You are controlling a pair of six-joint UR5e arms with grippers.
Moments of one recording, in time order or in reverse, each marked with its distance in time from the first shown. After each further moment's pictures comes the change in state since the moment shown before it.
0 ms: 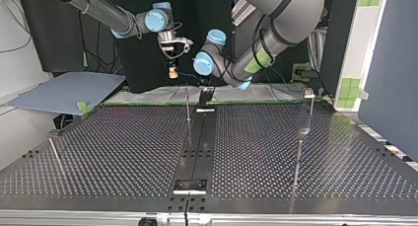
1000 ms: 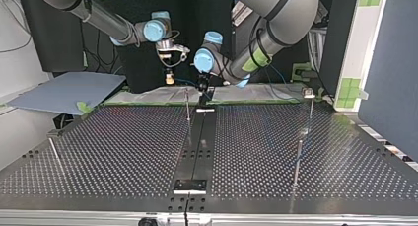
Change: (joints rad) left arm -0.011 -0.031 -0.001 0.235 -0.070 -0.064; right arm -0.046 0.055 -0.099 0.057 -0.006 -0.021
